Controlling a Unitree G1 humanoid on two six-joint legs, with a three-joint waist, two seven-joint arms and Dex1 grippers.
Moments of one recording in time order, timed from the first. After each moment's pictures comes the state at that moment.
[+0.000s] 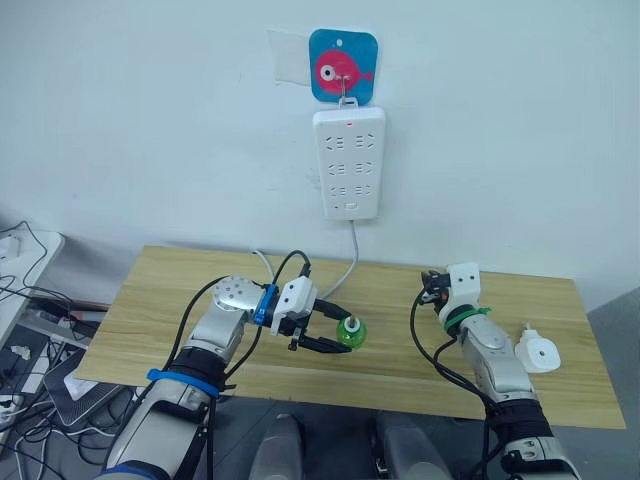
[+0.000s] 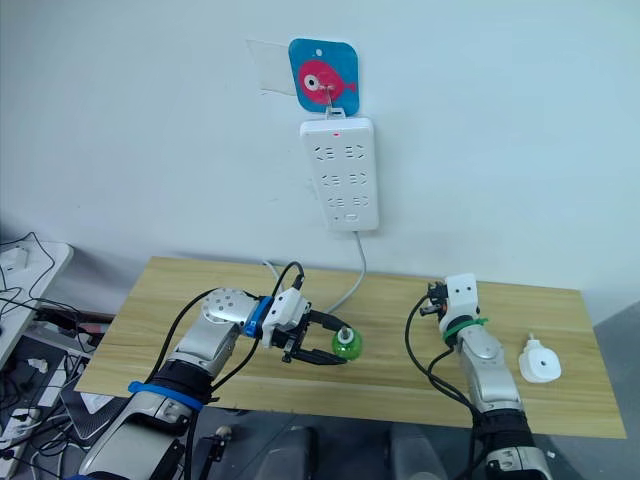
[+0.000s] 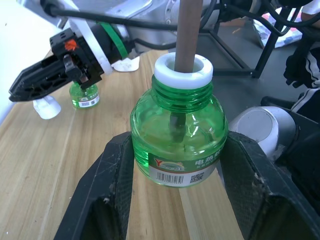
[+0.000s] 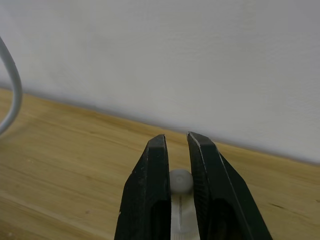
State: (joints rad) left arm -0.52 0.41 -0.27 0.44 -0.25 -0.18 -1.55; right arm -0.25 -0.19 -0.03 0.30 0.09 0.07 0.25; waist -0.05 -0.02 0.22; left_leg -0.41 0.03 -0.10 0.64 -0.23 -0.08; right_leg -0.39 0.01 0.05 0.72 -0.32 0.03
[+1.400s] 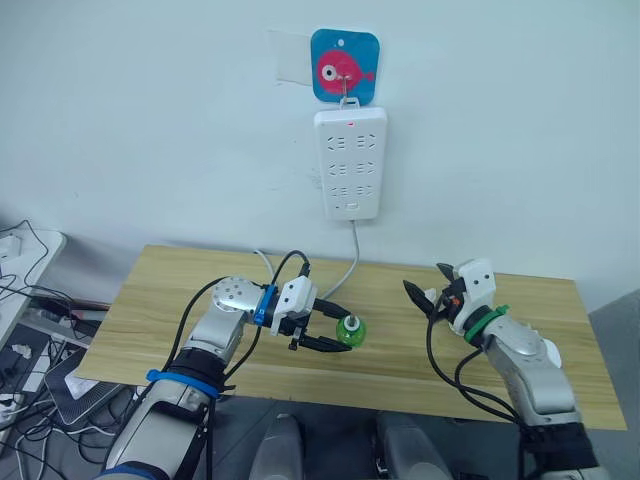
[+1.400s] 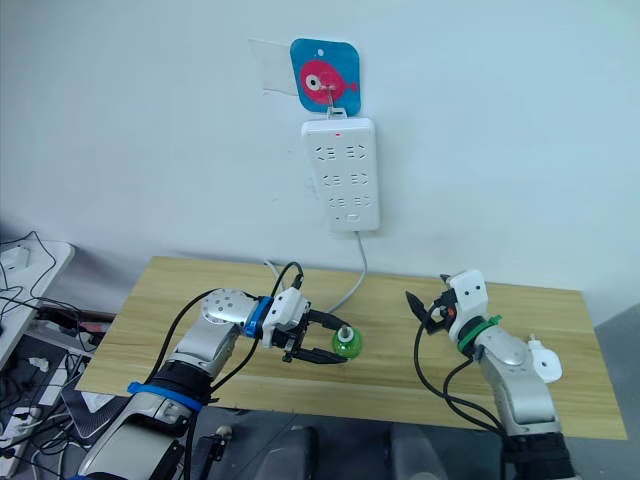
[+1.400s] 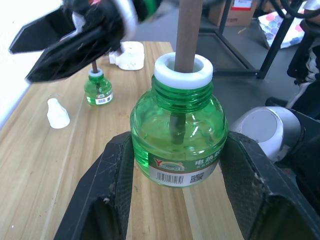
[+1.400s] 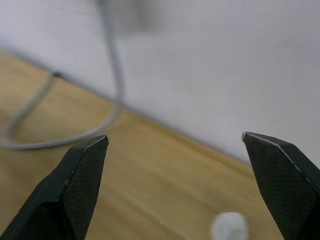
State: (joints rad) left arm -0.51 0.41 -0.27 0.45 -0.25 -0.18 -1.54; right arm -0.07 -0.41 0.00 -0.23 0.30 0.37 0.56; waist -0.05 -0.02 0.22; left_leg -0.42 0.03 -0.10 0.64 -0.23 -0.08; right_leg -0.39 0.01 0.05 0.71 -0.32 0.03
